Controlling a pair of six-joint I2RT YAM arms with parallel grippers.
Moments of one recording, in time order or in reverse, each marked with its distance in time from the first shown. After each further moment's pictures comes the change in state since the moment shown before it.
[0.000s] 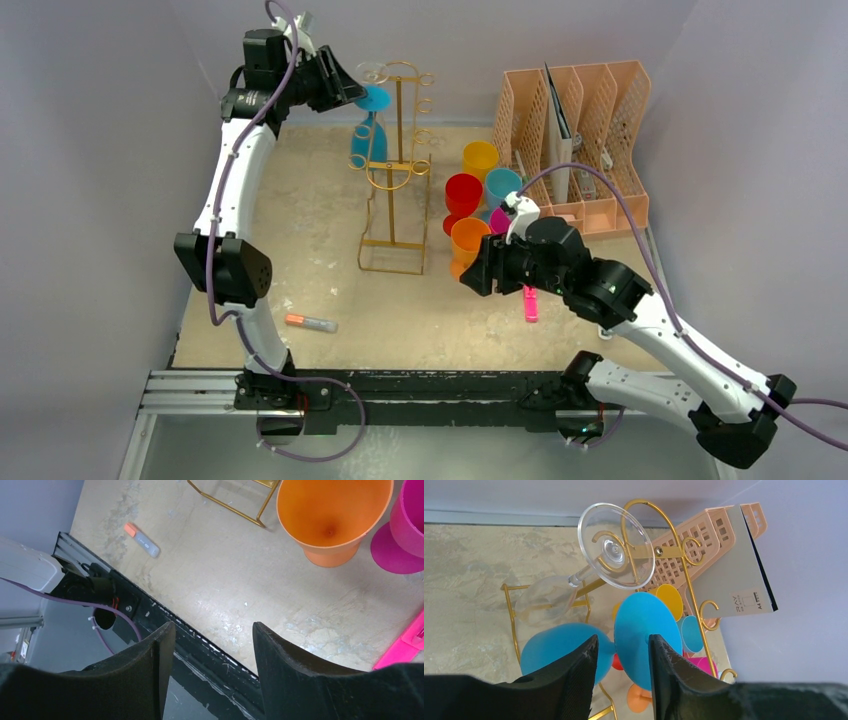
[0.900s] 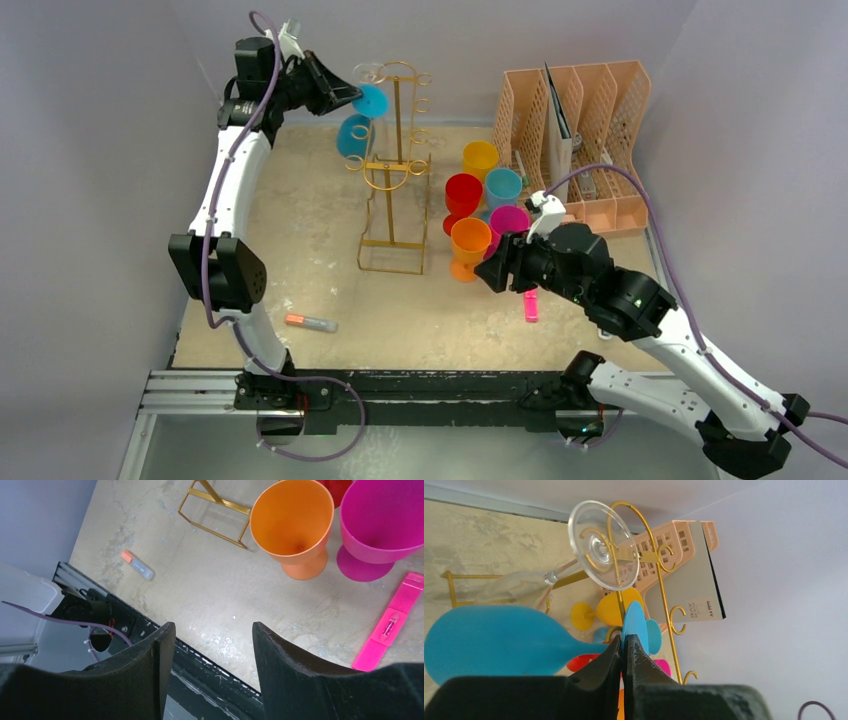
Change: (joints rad) left arm 0.040 -0.045 -0.136 0.171 0.106 -0.220; right arm 0.000 -0.087 0.019 -0.028 0.100 0.001
